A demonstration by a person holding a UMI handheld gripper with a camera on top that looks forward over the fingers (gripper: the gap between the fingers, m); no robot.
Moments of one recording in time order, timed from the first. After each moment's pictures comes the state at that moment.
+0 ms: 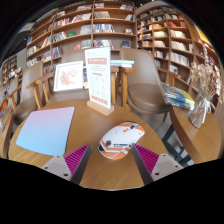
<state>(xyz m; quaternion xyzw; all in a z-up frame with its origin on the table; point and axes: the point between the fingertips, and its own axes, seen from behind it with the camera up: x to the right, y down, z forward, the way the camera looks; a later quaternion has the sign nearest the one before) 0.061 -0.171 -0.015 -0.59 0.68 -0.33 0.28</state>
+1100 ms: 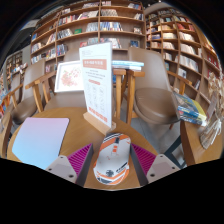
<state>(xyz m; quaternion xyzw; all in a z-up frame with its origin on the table) 0.144 -0.183 -0.014 -0.62 0.65 -0.32 0.29</state>
